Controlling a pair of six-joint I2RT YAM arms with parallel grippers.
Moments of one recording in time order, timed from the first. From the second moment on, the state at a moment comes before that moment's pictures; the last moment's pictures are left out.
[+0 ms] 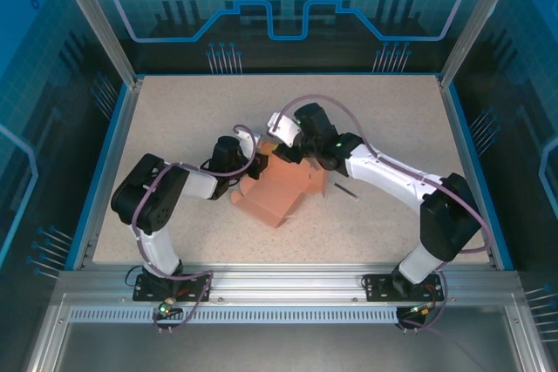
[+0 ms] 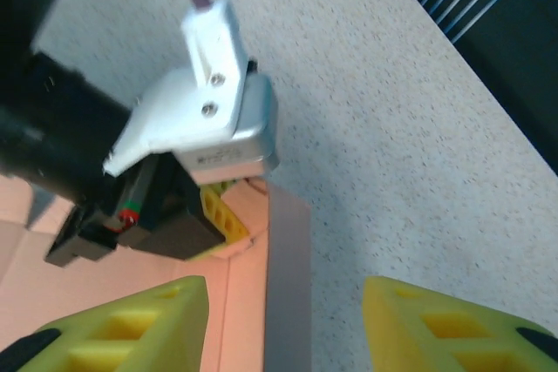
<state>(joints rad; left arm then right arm) -0.37 1.81 0.69 0.62 0.31 -0.14 0.67 1.60 1.25 -0.28 -0.10 -0.39</state>
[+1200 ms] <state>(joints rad) -0.43 1.82 0.59 0.78 0.30 -0.07 0.48 2.03 1.52 -0.43 -0.63 0.09</state>
